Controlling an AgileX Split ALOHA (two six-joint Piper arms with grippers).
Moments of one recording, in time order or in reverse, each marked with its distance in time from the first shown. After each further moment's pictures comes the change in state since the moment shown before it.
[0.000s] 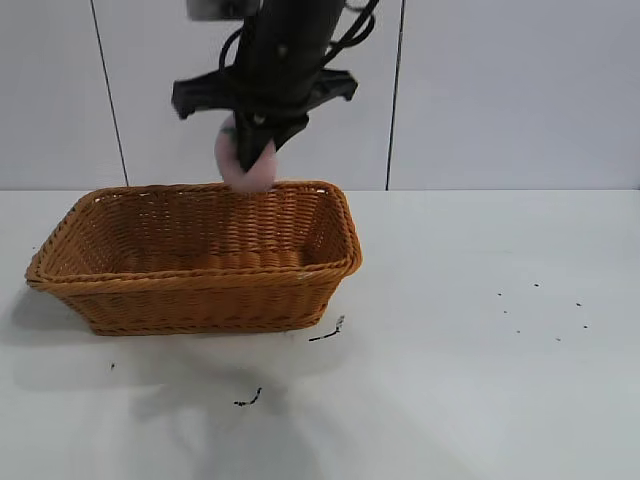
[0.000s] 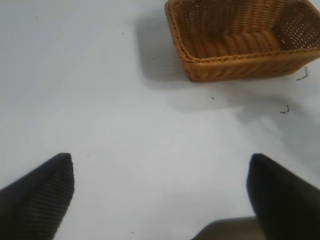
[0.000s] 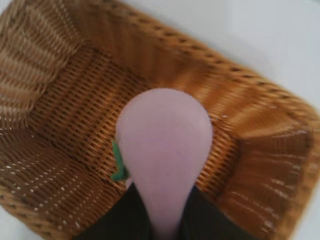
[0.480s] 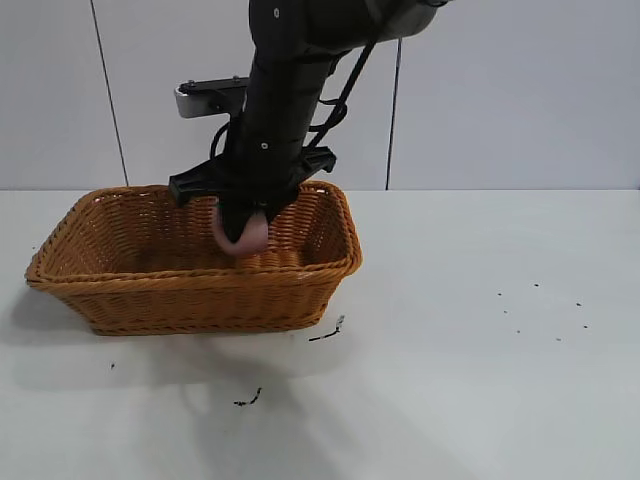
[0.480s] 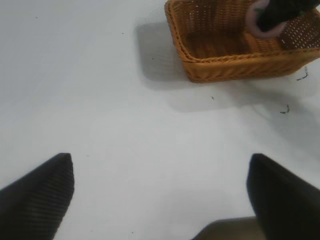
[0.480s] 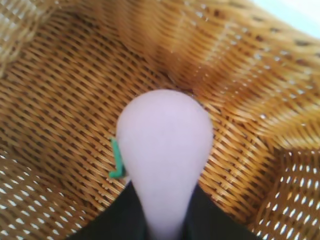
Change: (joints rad) left arm 0.000 0.000 0.000 0.000 0.000 0.000; right arm 0.000 0.102 -0.019 0.005 -0.054 -0.031
